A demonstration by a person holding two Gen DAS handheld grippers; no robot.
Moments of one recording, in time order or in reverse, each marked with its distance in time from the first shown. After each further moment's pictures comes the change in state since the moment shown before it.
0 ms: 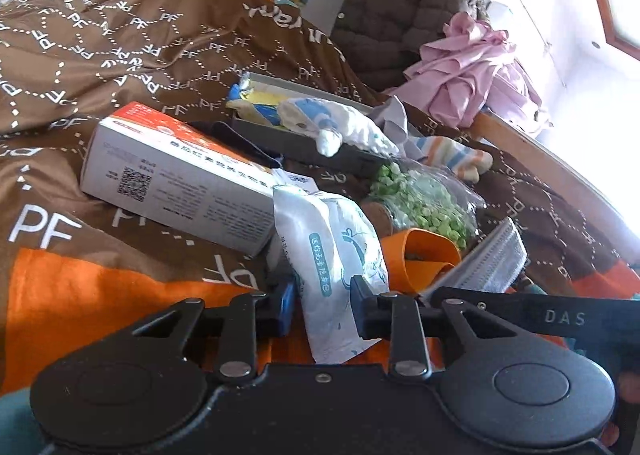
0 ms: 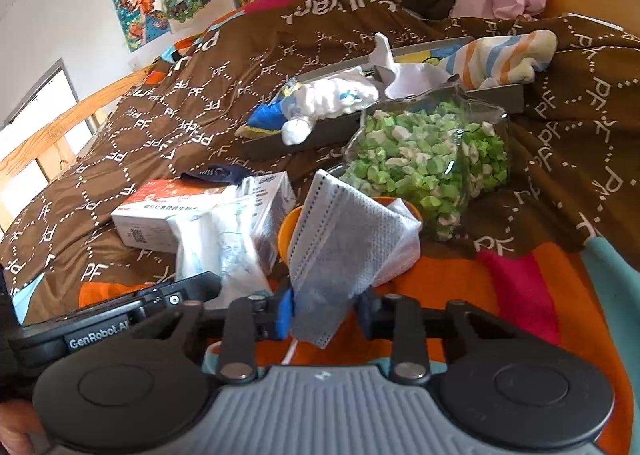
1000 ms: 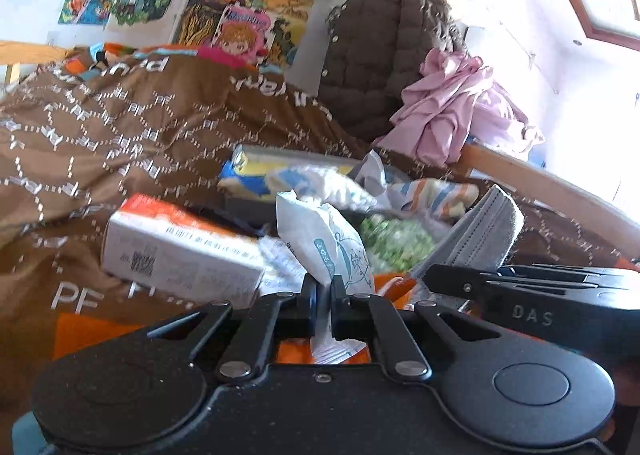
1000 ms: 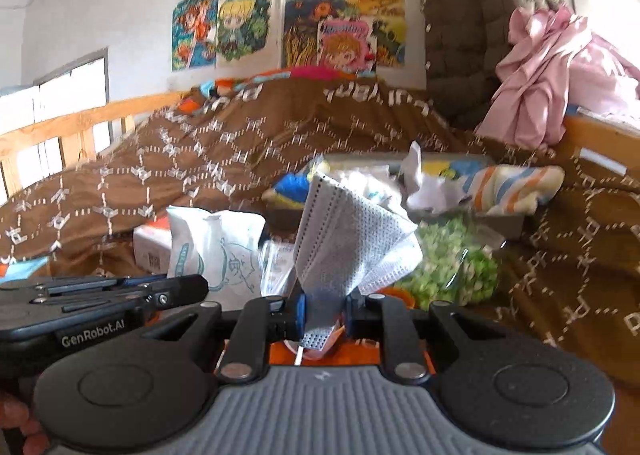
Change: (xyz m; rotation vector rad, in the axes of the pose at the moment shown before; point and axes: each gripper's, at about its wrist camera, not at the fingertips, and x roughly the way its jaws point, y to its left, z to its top) left arm -0.040 -0.044 0.005 0.134 -0.183 0.071; right arm -0.043 0.033 0.002 -0.258 -0.263 -0.065
